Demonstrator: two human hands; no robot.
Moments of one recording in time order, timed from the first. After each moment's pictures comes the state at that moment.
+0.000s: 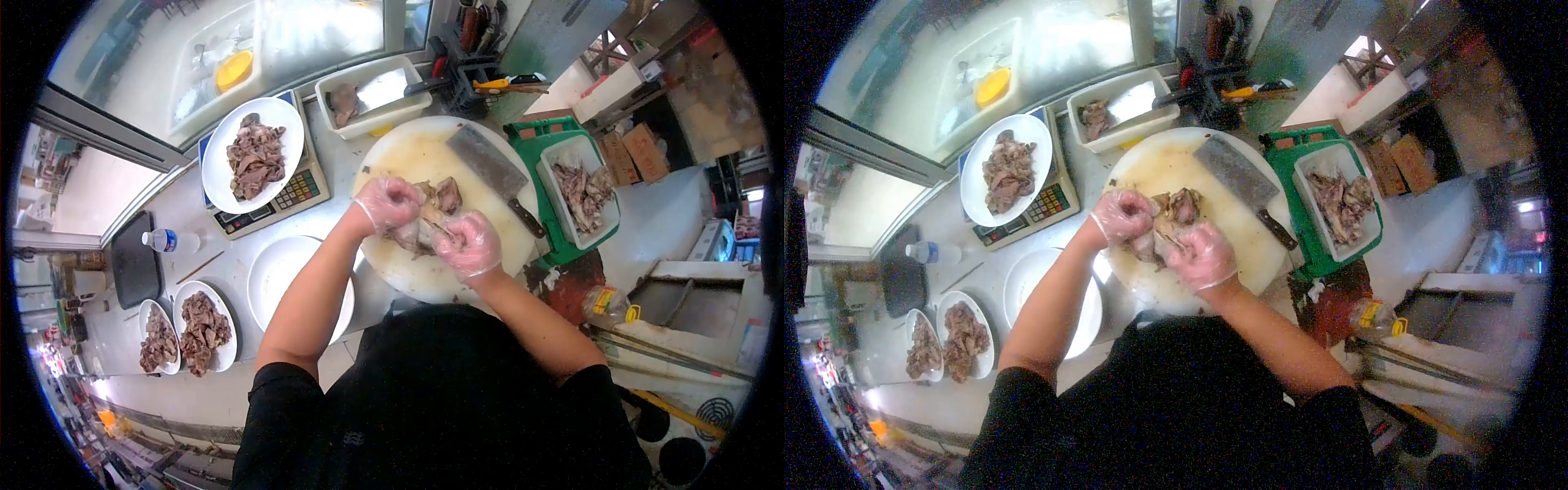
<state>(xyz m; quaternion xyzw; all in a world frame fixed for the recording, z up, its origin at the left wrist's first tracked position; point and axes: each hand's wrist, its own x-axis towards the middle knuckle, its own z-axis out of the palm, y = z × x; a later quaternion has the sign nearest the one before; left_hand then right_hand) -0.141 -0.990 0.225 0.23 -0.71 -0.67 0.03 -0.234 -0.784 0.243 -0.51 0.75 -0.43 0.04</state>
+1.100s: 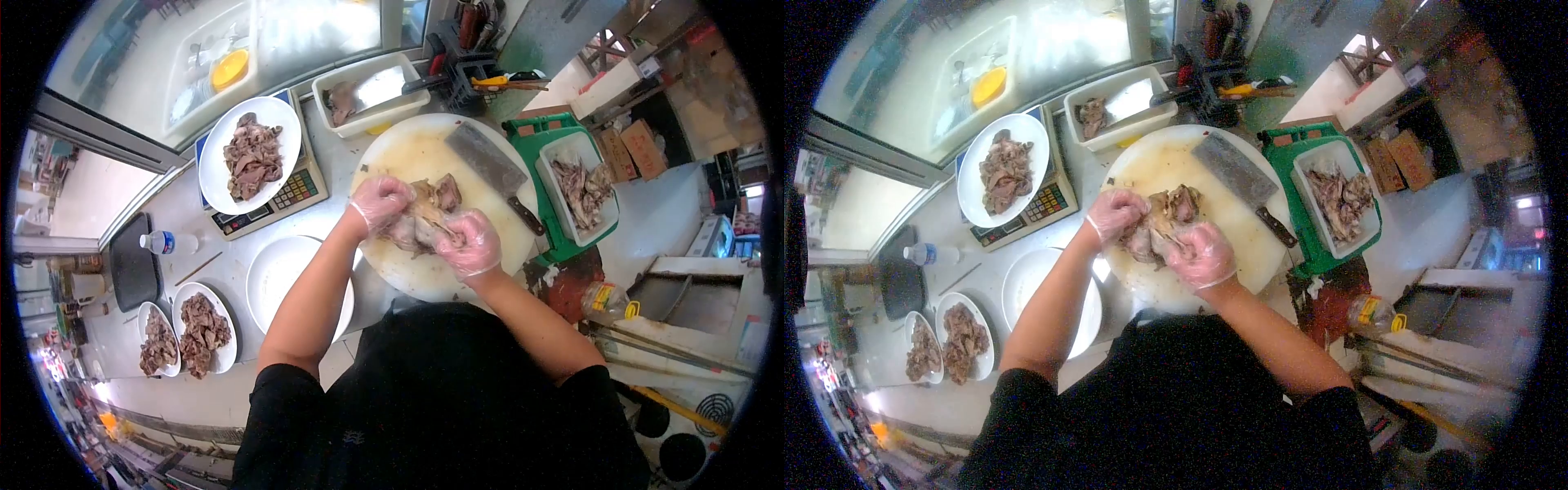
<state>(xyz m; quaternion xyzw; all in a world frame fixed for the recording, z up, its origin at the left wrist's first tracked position) -0.139 -0.991 0.206 0.28 -0.67 -0.69 0.04 -0.231 -0.786 0.242 -0.50 0.73 -0.46 0.01</state>
